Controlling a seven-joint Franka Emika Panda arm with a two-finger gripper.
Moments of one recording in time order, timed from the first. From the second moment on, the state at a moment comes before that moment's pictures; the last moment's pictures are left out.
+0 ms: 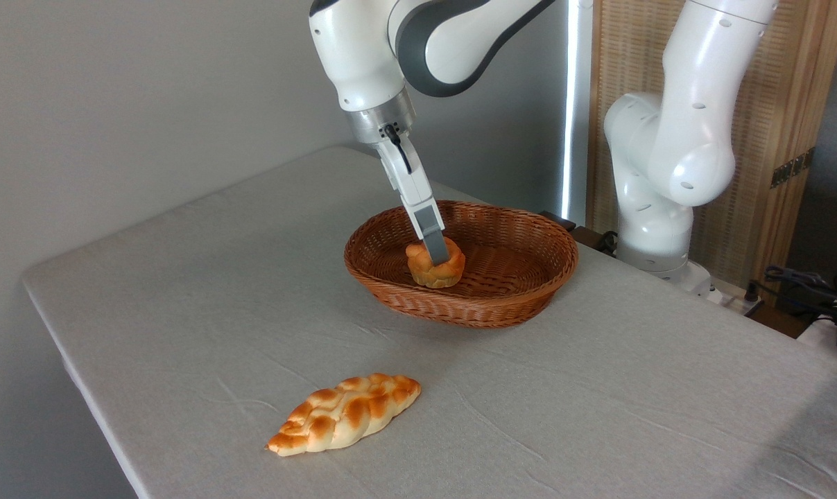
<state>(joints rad) -0.50 -0.37 0.05 -2.40 -0.02 1.82 0.75</state>
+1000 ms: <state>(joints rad) -0.50 -0.37 0.05 -2.43 0.02 1.84 0.75</state>
